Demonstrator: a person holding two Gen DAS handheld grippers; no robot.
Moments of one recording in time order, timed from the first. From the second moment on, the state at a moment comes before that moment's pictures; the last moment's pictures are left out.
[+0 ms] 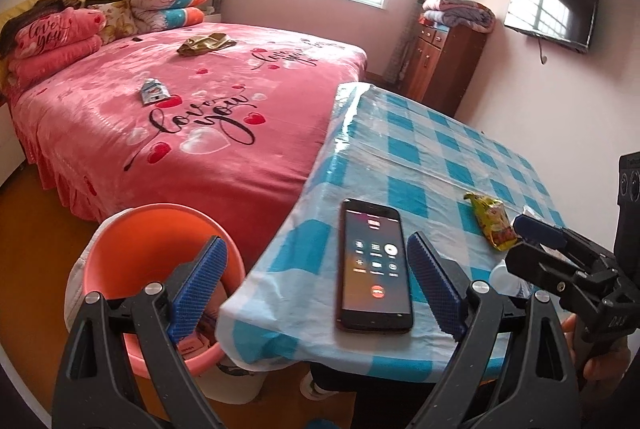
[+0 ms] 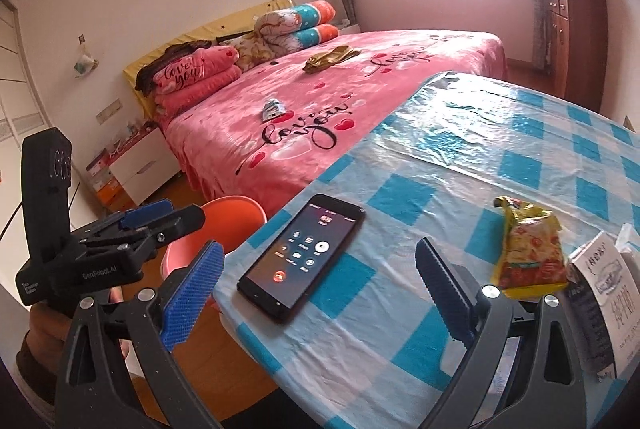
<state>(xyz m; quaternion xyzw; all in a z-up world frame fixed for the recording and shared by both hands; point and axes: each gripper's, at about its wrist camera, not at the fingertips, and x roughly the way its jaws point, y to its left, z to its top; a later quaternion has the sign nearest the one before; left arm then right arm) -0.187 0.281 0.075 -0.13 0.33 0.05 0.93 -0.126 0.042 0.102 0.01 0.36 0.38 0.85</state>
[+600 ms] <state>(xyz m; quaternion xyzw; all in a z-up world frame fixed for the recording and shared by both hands) -0.169 0.193 0.063 -0.08 0.38 -0.02 0.92 -0.102 -0.050 0.095 0.06 0.34 0.30 0.89</state>
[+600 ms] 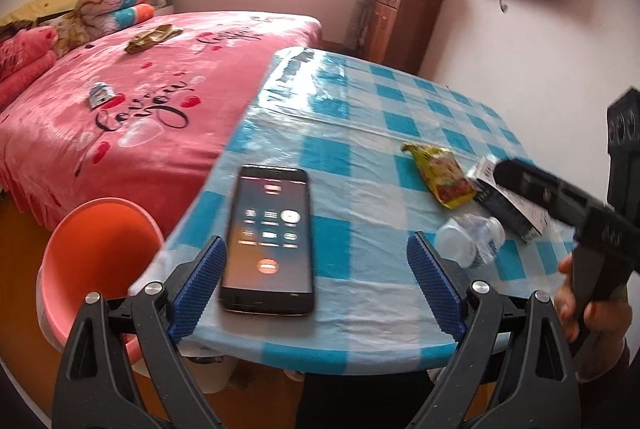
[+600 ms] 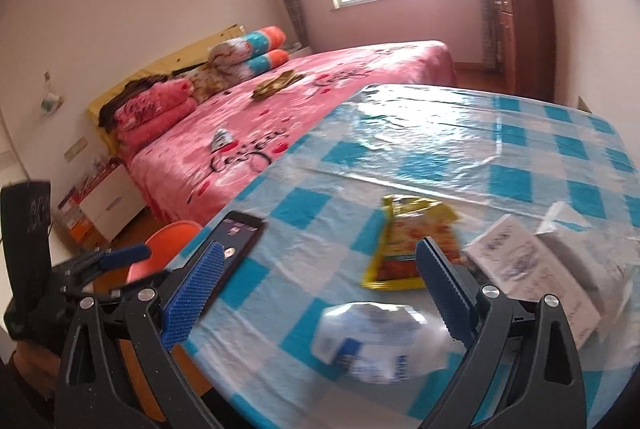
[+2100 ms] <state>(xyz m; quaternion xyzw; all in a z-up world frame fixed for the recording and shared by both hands) -0.121 0.041 0.028 -0.11 0.48 -0.19 0.85 -0.047 -0.250 0.061 0.21 0.34 0.11 0.91</state>
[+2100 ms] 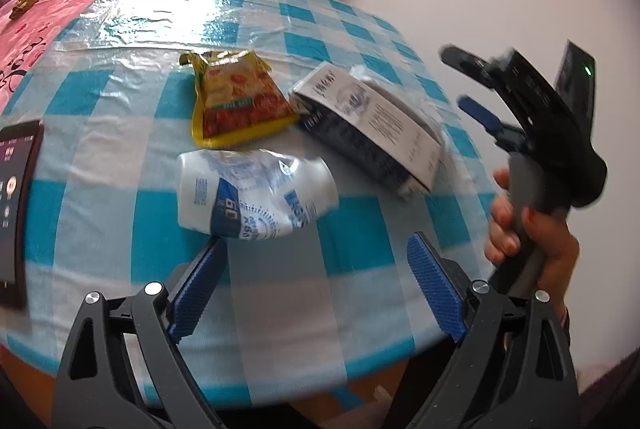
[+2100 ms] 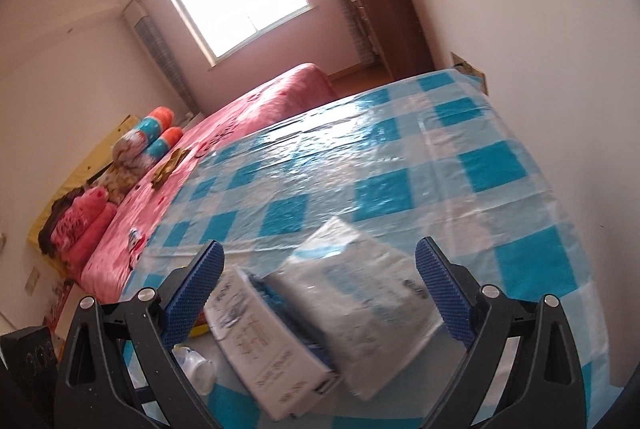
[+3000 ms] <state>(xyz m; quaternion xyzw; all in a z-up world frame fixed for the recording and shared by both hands) -0.051 0.072 0.025 -0.14 0.47 -0.10 0.87 -0.023 -0.239 0.022 0.13 0.42 0.09 0.90</state>
